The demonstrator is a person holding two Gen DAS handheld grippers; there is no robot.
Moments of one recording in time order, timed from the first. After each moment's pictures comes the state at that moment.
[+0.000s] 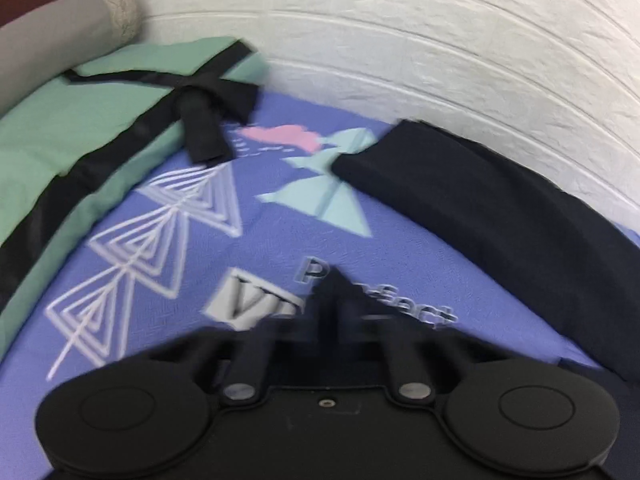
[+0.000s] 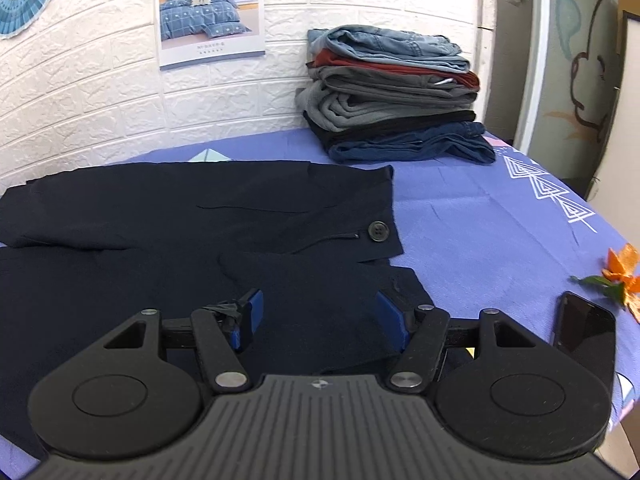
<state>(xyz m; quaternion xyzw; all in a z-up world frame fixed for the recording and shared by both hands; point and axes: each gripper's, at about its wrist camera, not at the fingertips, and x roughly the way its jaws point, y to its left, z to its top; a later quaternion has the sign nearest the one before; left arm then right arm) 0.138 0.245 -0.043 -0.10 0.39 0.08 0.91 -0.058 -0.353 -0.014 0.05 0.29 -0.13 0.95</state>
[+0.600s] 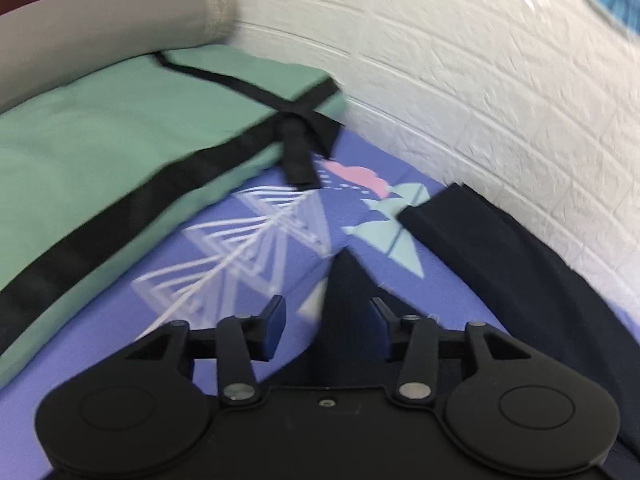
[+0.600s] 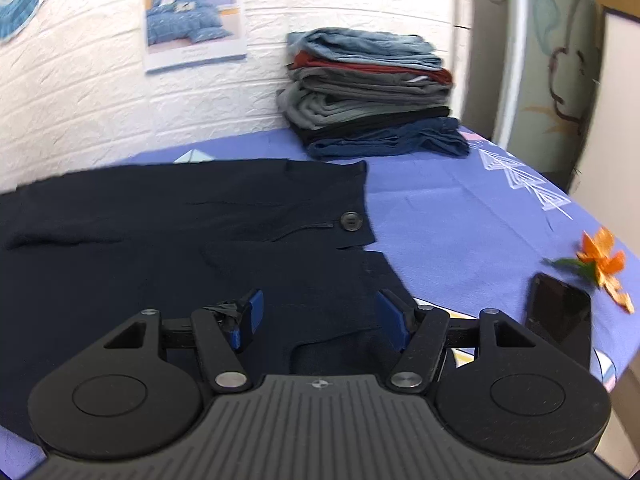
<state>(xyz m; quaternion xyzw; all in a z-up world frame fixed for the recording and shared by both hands) 0.075 0.297 -0.011 -0.19 0.34 0.15 0.91 -0.085 -0.365 -0.015 0.08 0.28 -0.17 0.94</state>
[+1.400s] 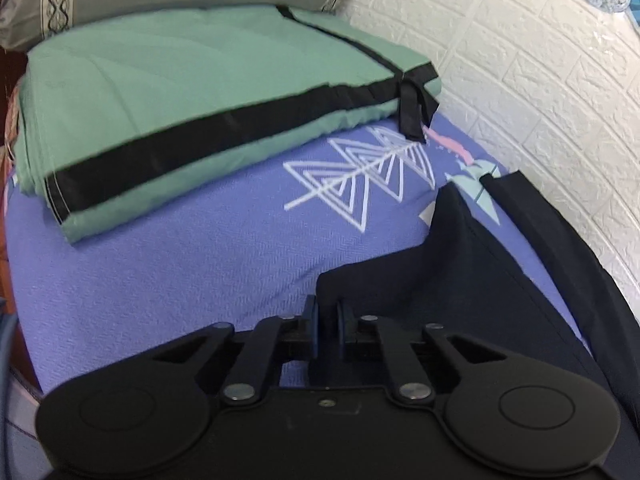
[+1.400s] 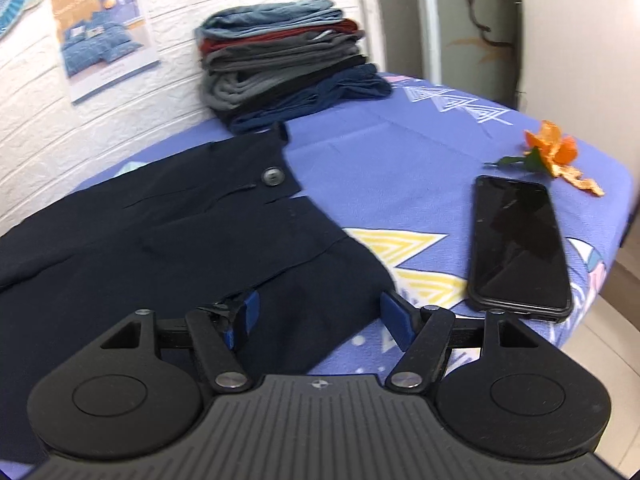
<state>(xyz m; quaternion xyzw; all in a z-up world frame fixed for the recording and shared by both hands) -0.017 0.313 -0.040 -0.25 0.35 0.22 0.88 -0.107 -0.389 -0.047 0.16 0.28 -0.24 0.91</state>
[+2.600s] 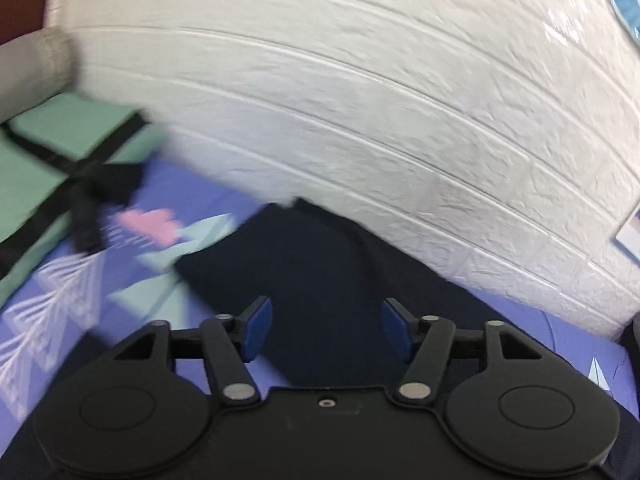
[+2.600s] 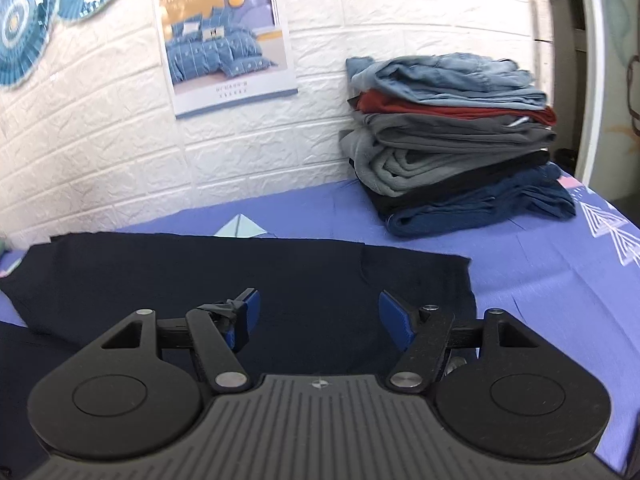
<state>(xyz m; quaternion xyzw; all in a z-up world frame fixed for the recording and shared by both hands) 0.220 0.141 0.041 -0.14 0.36 0.03 0.92 0.066 -0.379 0.014 0.08 0.27 -0.06 0.96</state>
